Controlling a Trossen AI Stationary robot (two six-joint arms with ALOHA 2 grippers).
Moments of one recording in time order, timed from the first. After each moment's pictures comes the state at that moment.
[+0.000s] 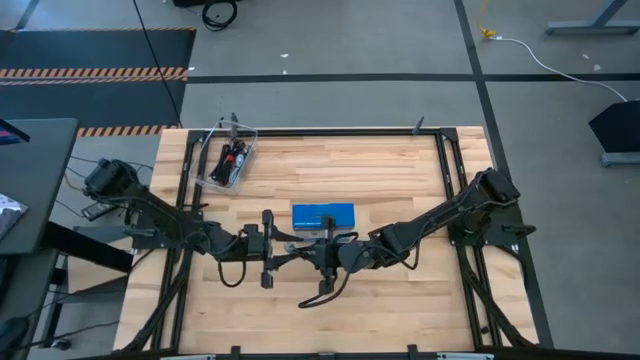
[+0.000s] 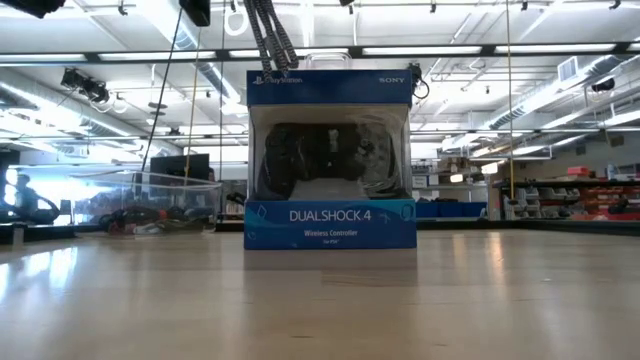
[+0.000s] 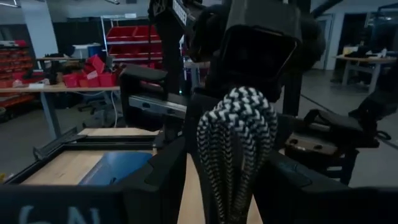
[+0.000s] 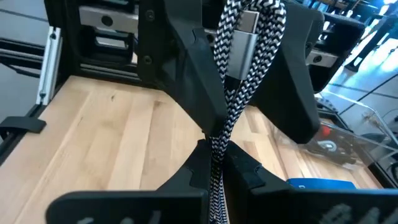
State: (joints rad) left arm -0.50 1.35 0.60 0.86 -0.56 0.05; right arm 0.41 1.80 1.33 0.08 0.50 -0.05
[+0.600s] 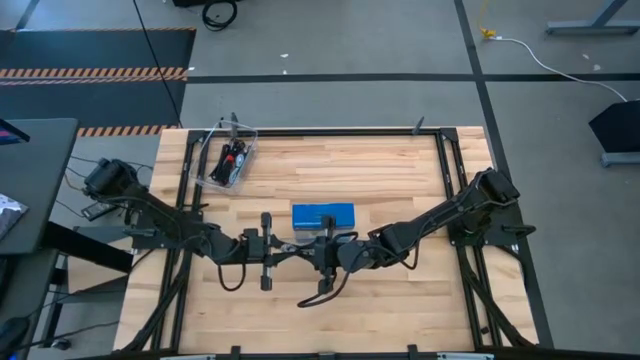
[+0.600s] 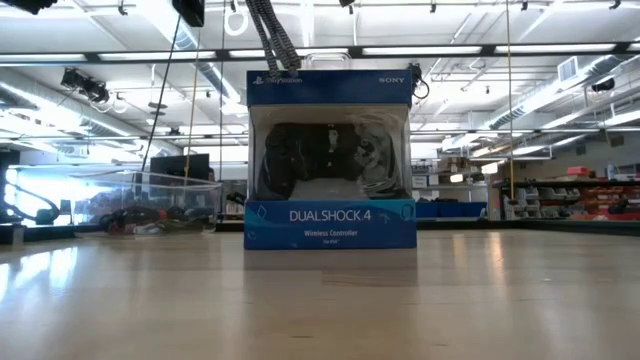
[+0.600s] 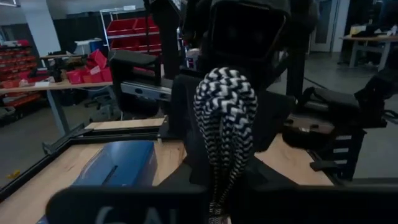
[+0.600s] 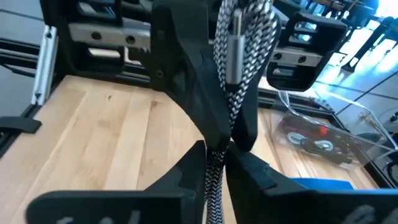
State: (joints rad) left arm -0.52 1.35 0.60 0.79 -0.60 0.07; right arm 0.41 1.80 1.33 0.09 0.51 -0.06
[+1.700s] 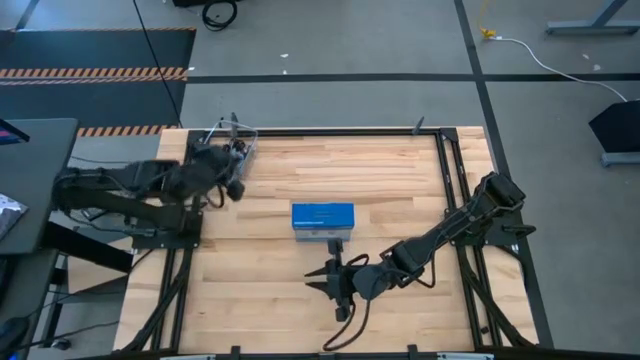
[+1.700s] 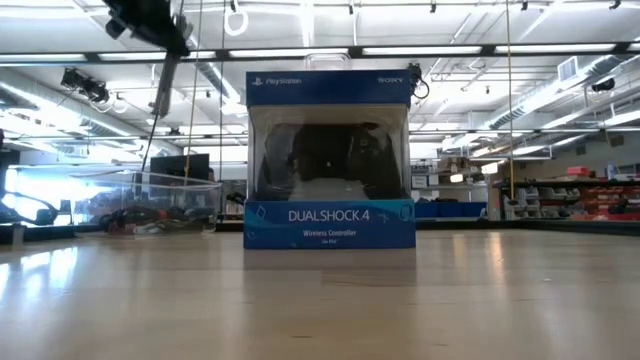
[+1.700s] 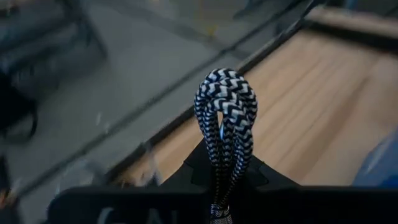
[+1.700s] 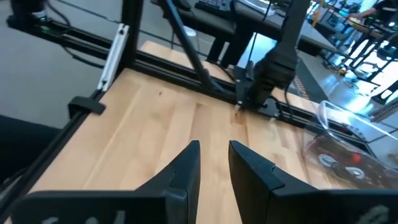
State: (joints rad) left arm -0.06 0.85 0.99 -0.80 -0.82 -0.40; right arm 0.54 1.79 1.33 0.06 0.52 -0.13
